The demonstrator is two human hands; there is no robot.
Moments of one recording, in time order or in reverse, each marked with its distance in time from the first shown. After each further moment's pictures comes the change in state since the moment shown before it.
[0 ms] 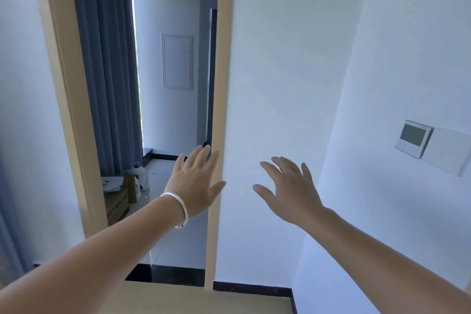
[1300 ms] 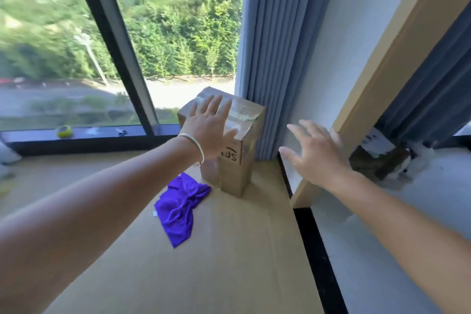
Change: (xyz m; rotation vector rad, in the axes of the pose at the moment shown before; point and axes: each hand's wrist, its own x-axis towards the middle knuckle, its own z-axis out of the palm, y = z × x) left_hand -0.065 -0.469 0.173 0.334 -0.313 -1.323; right_hand 0.421 -0.473 0.375 0.456 -0.334 -1.197
